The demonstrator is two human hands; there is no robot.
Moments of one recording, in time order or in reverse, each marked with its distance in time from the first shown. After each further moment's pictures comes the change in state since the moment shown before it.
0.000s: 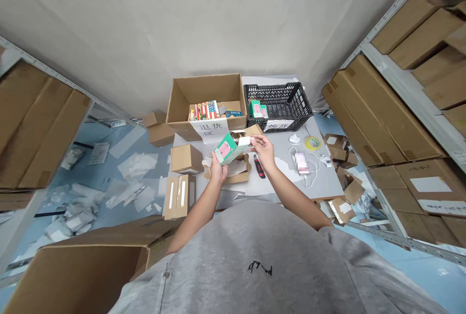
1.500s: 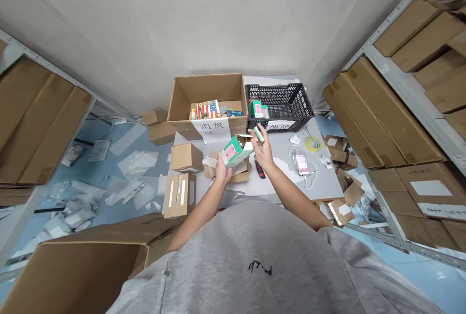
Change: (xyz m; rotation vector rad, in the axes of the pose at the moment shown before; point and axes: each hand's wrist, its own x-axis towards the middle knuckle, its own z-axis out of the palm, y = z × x) left_hand -0.009 -0.016 0.002 0.055 0.010 -0.079; right_hand -0.002 -0.018 0.003 -0.385 -0.090 -0.319
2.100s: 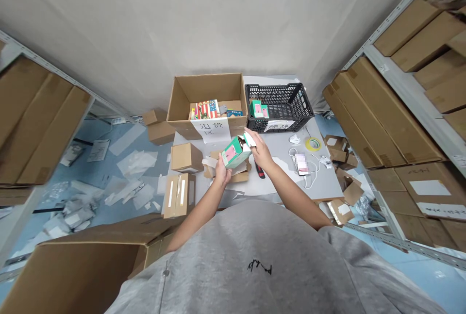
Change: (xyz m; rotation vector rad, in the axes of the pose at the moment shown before) left_hand -0.002 -0.004 -0.003 -0.012 0.036 0.003; right_hand 0.006 0.005 -0.008 -0.284 -0.268 -0.170
